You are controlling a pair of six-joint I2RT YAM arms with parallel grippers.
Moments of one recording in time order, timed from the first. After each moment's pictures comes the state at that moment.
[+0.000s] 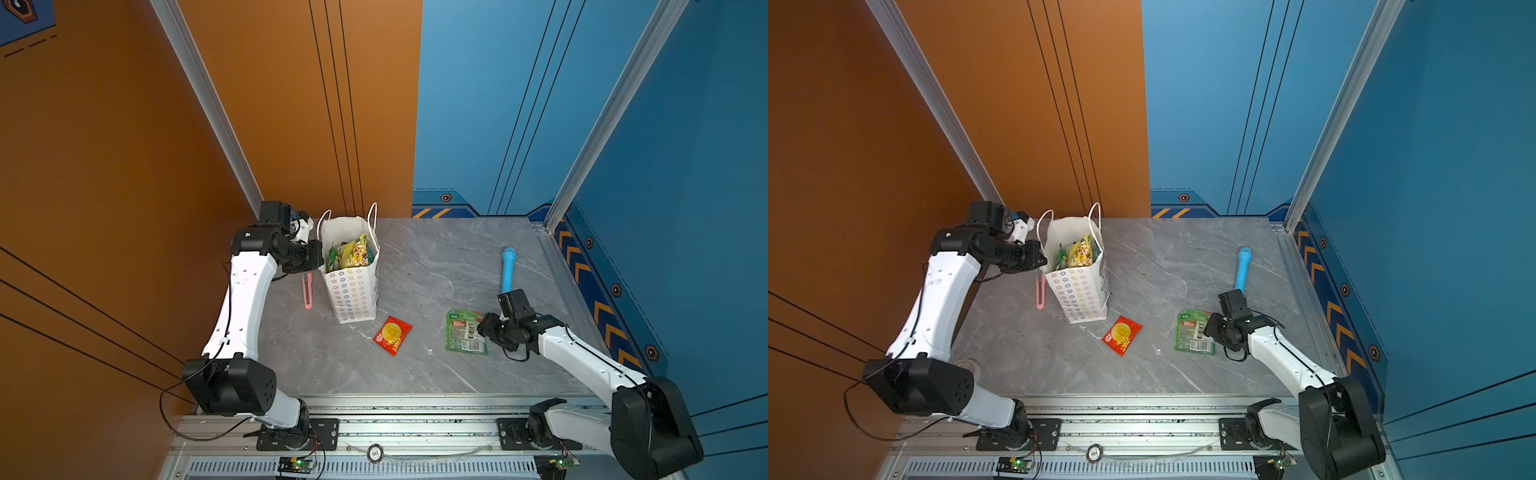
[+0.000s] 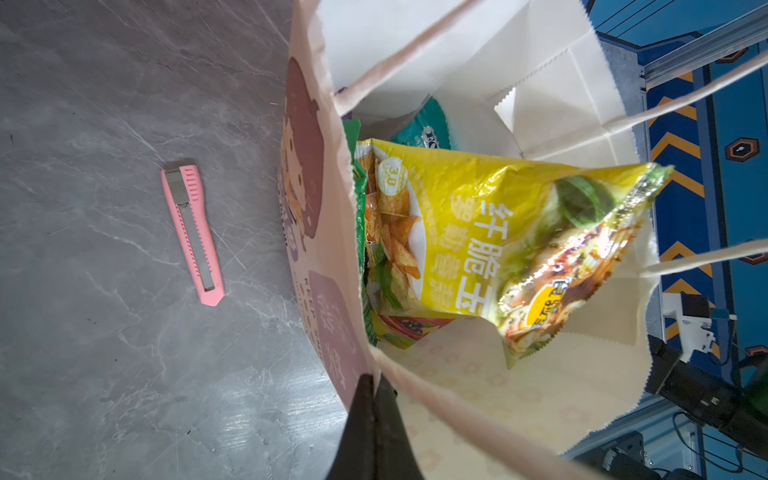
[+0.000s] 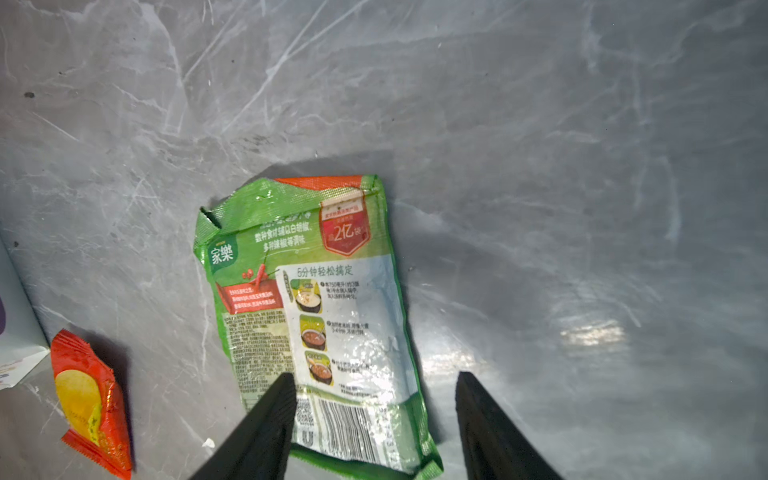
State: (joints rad) left arm 0.03 1.51 1.67 -1.18 0.34 -0.13; right arm 0.29 1.22 0.61 -0.49 -0.08 0.75
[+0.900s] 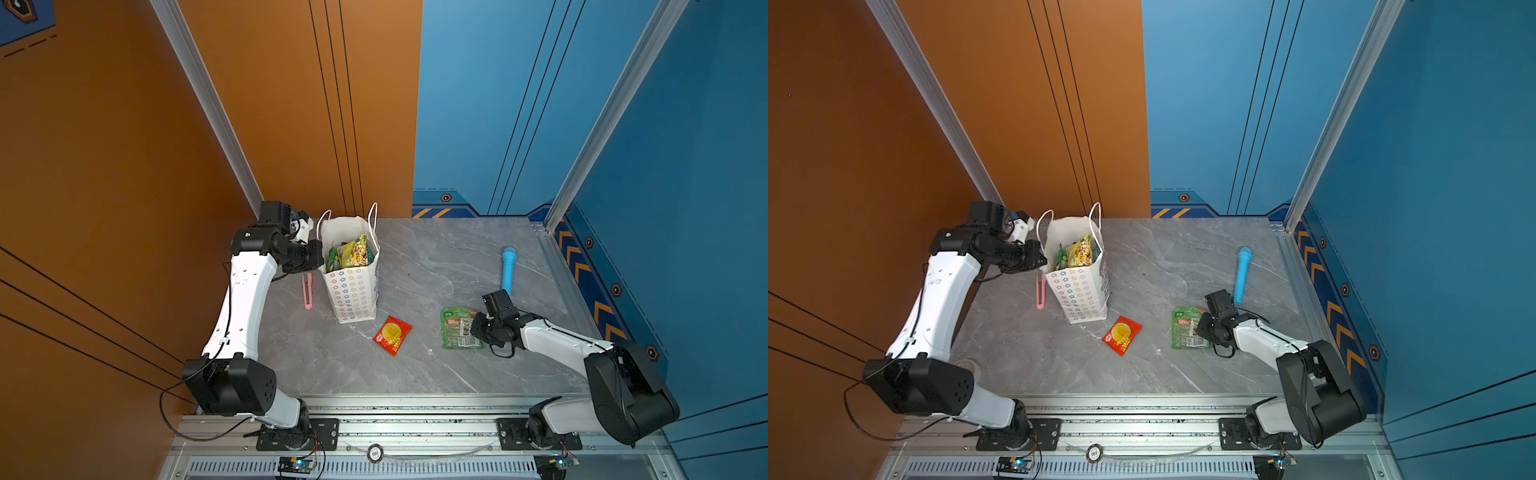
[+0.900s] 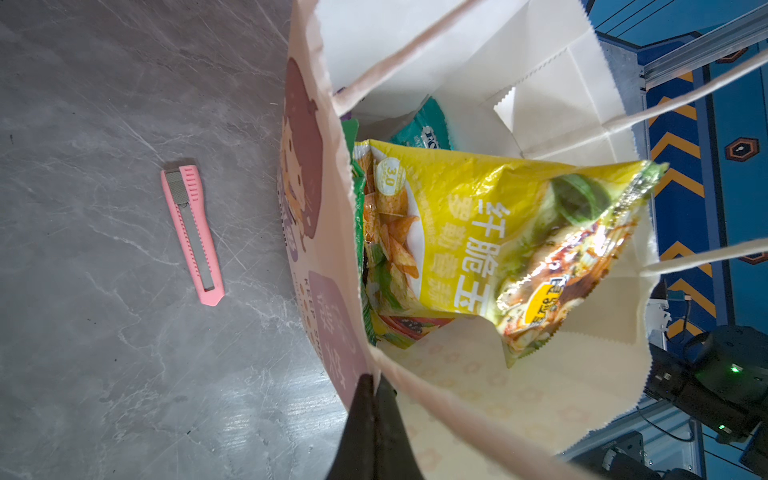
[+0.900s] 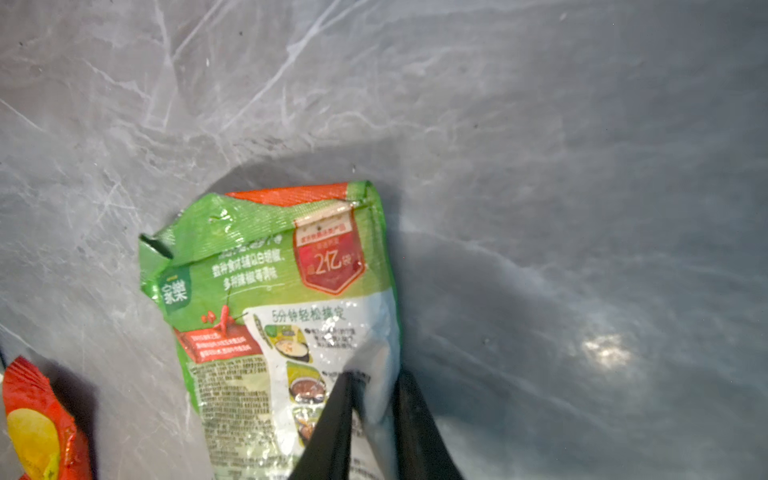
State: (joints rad) left arm 0.03 1.51 1.67 -1.18 0.34 -0.13; right arm 0.35 1.40 0.60 -0.29 -0.05 0.77
